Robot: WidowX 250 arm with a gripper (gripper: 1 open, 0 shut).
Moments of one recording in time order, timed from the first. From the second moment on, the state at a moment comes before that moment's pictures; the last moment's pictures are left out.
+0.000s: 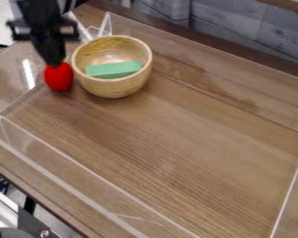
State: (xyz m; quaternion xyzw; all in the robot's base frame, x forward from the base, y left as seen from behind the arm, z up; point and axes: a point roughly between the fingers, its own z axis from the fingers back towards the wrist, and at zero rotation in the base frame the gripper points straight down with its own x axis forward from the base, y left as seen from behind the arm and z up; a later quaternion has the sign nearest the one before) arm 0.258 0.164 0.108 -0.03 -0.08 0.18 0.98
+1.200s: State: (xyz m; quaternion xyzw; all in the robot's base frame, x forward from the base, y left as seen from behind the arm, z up) arm 0.267 0.118 0.124 -0.03 -0.10 0.20 0.97
